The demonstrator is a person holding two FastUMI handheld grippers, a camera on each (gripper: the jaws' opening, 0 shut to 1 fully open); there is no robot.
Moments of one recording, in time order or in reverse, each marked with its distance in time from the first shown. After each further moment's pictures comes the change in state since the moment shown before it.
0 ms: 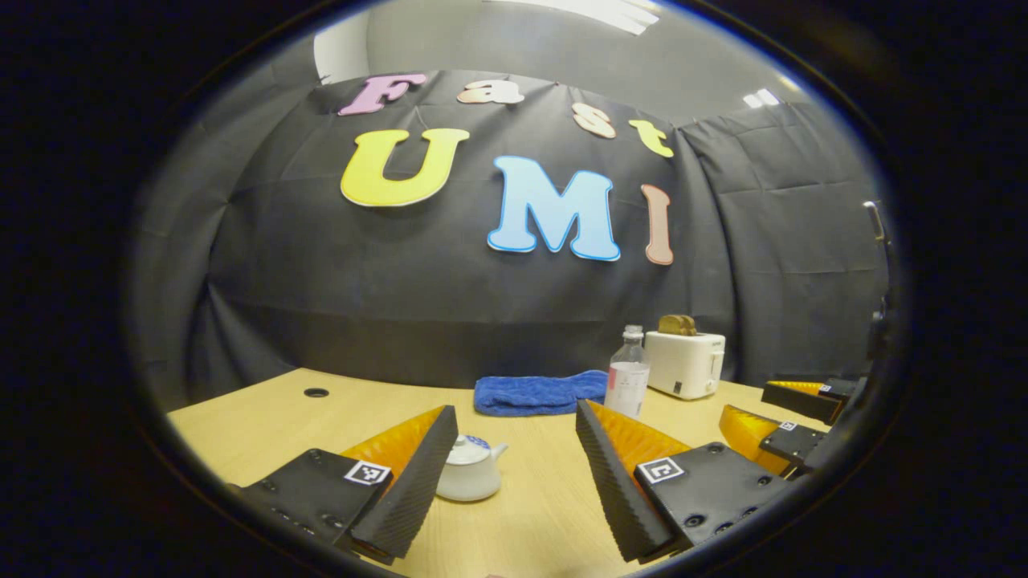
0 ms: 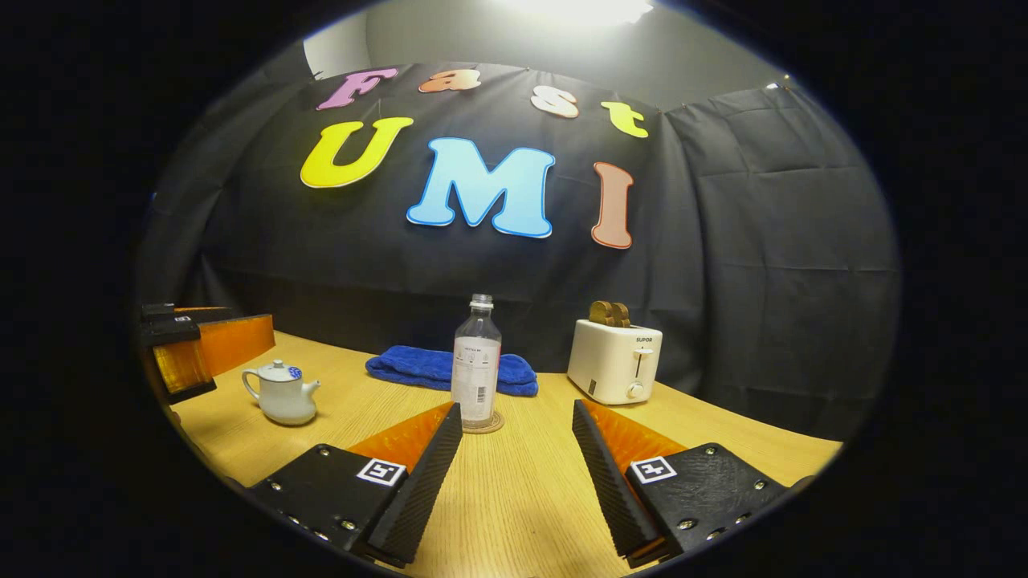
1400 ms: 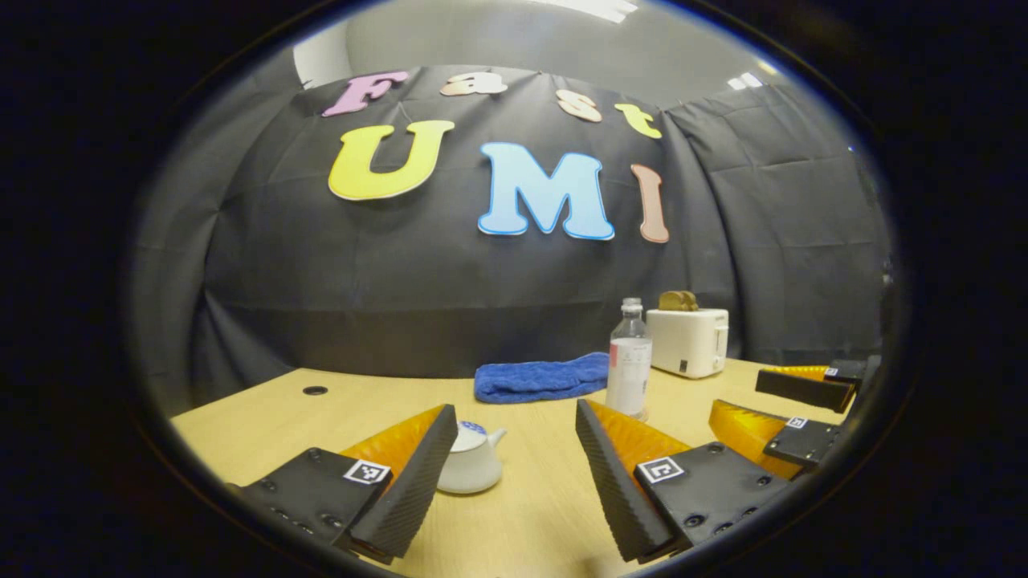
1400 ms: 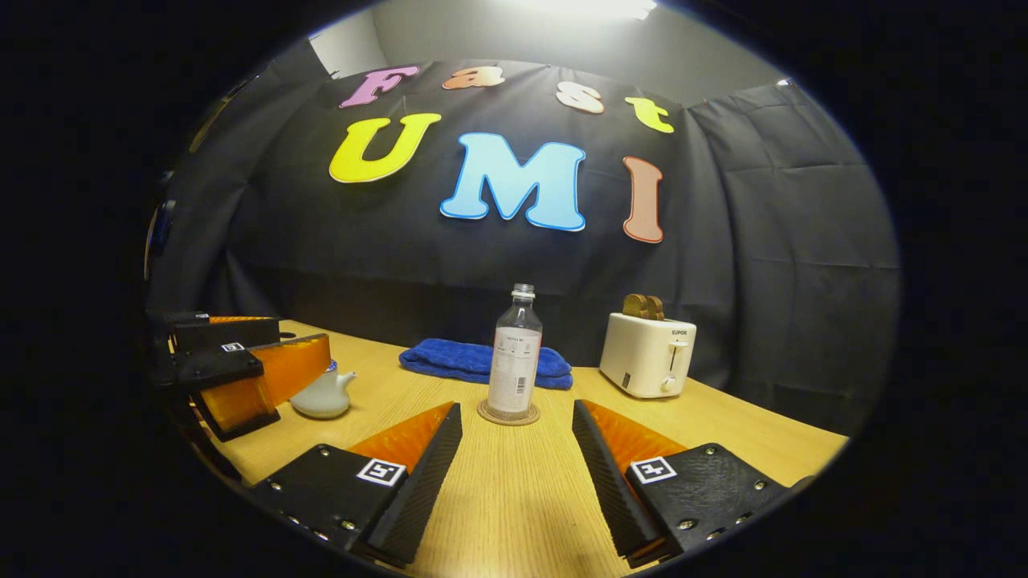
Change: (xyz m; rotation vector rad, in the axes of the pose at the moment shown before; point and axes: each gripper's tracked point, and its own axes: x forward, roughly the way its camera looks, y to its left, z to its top) left arm 0.011 -0.008 -0.035 0.090 0.056 0.007; right arm -0.001 0.028 -0.016 0.002 0.033 0.087
